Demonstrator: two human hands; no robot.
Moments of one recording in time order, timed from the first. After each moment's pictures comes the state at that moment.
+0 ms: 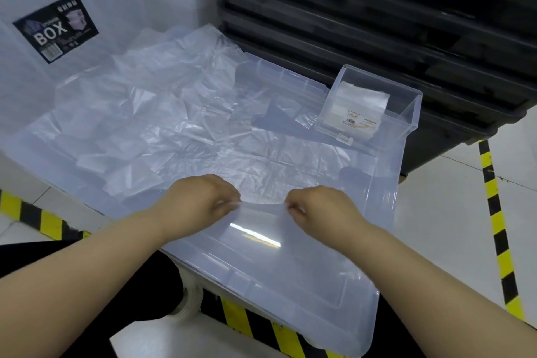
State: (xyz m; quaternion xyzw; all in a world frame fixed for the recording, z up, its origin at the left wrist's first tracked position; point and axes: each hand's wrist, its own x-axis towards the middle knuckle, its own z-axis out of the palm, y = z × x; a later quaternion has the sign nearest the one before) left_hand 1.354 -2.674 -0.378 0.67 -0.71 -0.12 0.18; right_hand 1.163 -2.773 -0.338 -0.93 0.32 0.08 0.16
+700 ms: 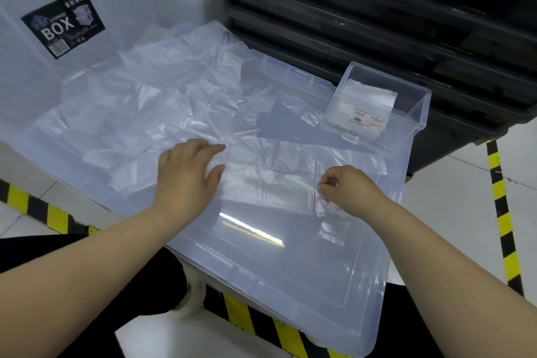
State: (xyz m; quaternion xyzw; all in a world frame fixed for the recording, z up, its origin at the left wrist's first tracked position) left_hand 1.356 -2.678 -0.378 0.80 -0.54 0.02 0.25; right_hand 1.153 -2.818 -0.350 -0.82 0.48 0.09 0.29
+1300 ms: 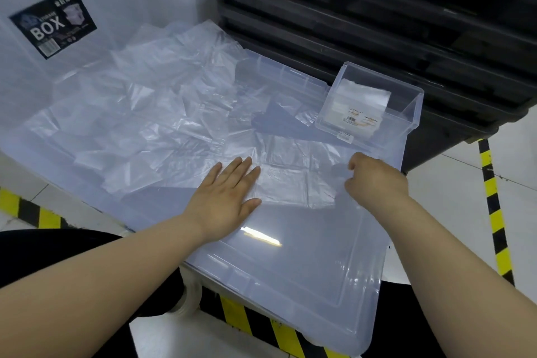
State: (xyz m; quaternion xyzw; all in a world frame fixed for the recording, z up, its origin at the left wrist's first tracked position) left_hand 1.322 -2.690 -0.393 0.74 -0.65 -0.15 0.01; right_hand 1.140 -2.825 -0.331 -0.80 0.57 0.15 0.08
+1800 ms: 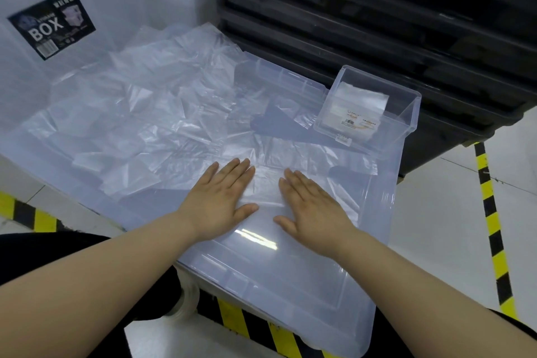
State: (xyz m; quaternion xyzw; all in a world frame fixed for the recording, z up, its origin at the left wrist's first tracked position) left_hand 1.330 -2.691 -0.390 0.73 -0.66 -0.16 -0.02; right_hand 1.161 -2.774 -0.369 -0.94 0.29 0.17 0.09
